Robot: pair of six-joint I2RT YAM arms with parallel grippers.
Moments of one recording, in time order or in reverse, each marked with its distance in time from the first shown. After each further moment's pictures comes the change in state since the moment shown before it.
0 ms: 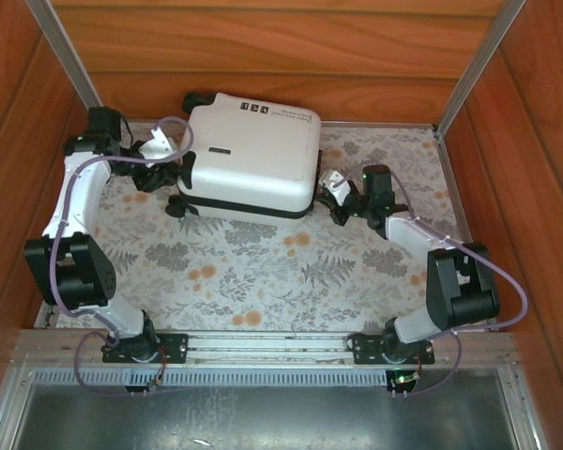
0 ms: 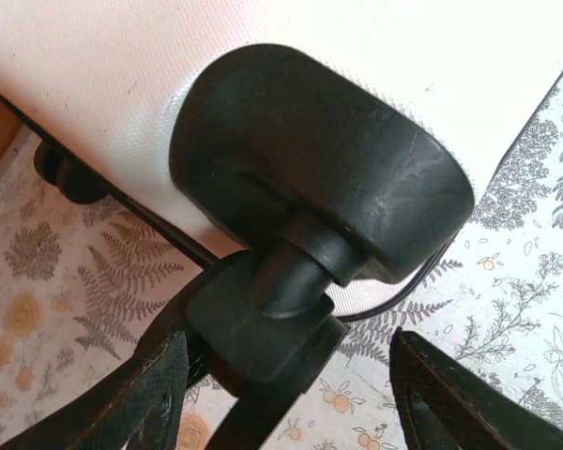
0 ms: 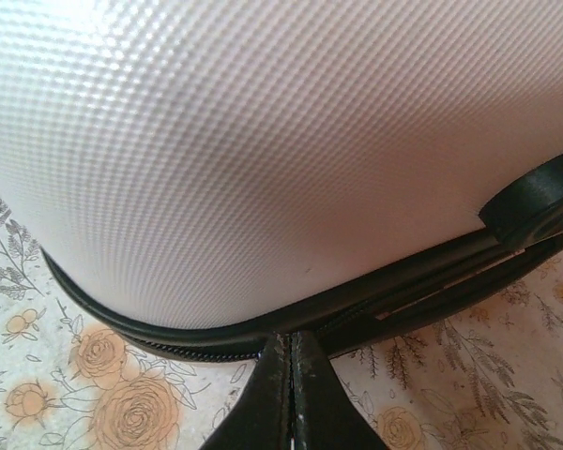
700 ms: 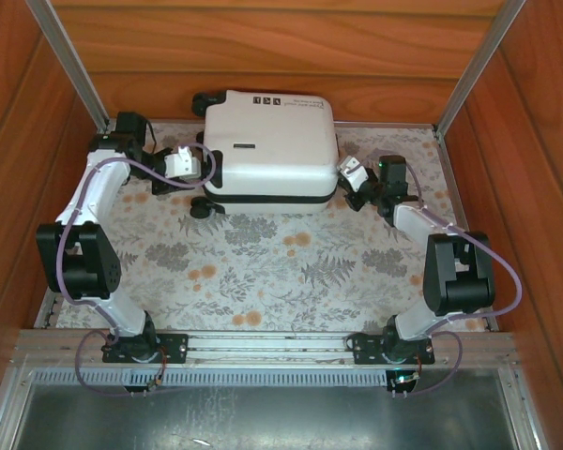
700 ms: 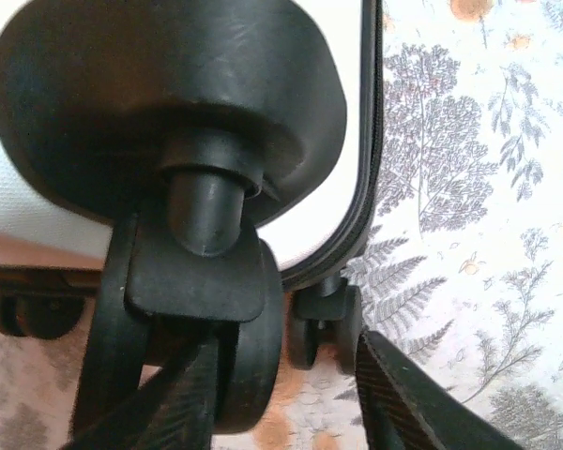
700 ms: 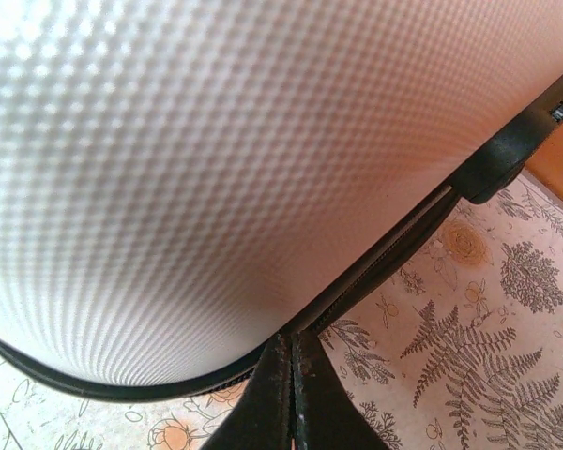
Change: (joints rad) left arm -0.103 0.052 -0.037 -0.003 0.086 0.325; right arm -0.111 0.083 0.078 0.034 0.093 -0.055
